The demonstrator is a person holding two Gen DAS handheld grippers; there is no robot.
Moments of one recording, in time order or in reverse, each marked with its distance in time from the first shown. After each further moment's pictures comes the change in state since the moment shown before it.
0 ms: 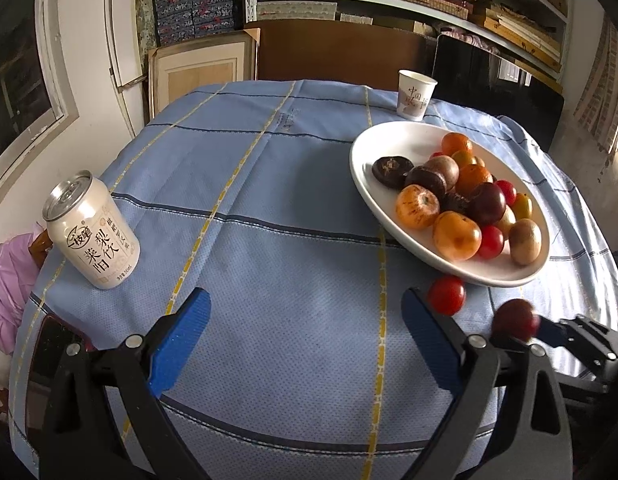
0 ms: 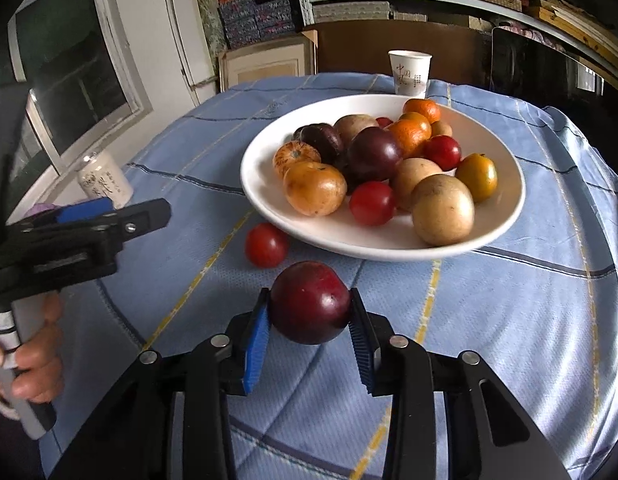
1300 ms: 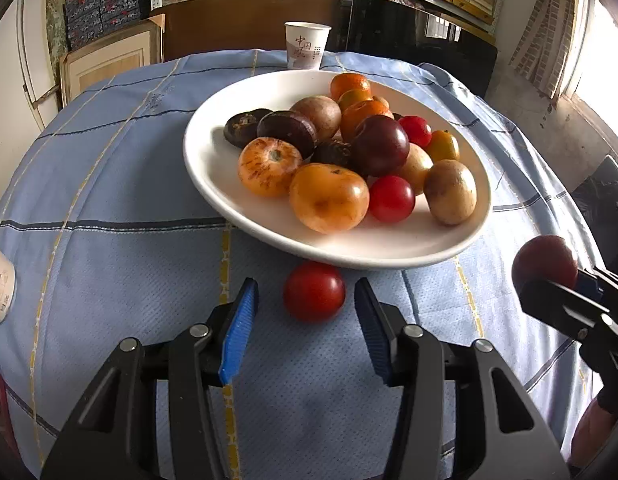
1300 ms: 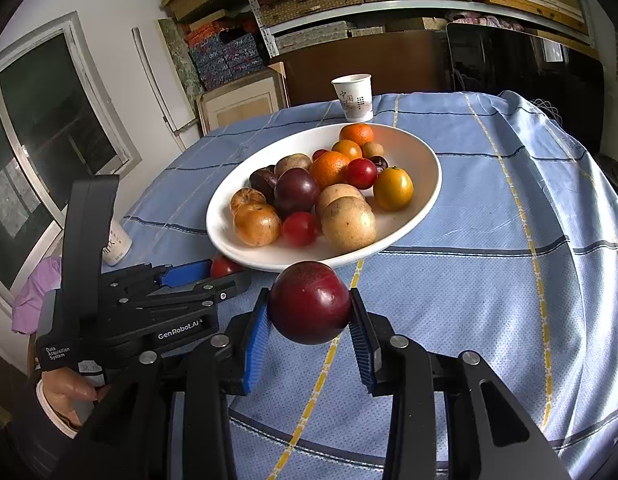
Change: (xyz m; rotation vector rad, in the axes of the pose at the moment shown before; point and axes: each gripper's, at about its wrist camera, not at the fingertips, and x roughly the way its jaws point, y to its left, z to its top) left arm 0.047 -0.084 -0.005 0.169 0.088 -0.233; right arm -0.045 -0.052 -0.005 0.146 -0.090 0.011
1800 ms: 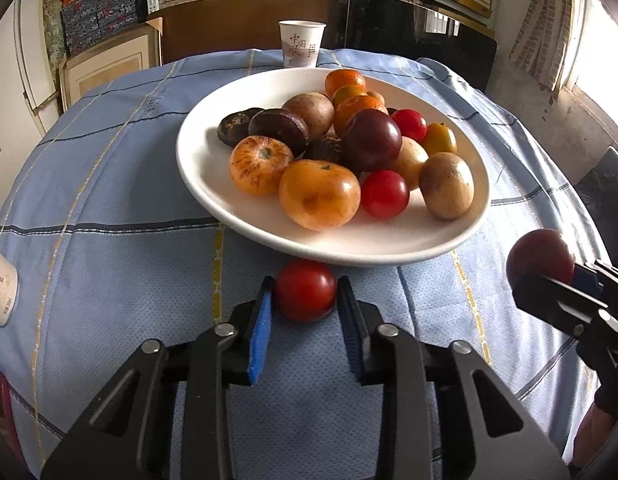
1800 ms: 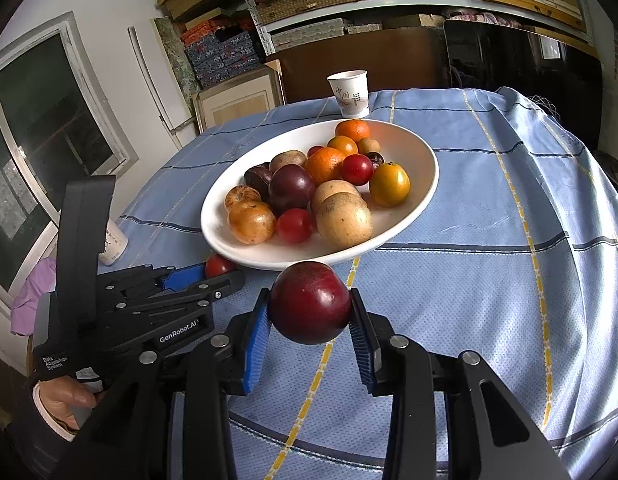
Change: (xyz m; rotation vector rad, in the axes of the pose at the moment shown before) left arm 0.001 -0.007 -0.002 0.016 0.006 0.018; right arm 0.003 -0.003 -0.001 0.008 0.007 -0.007
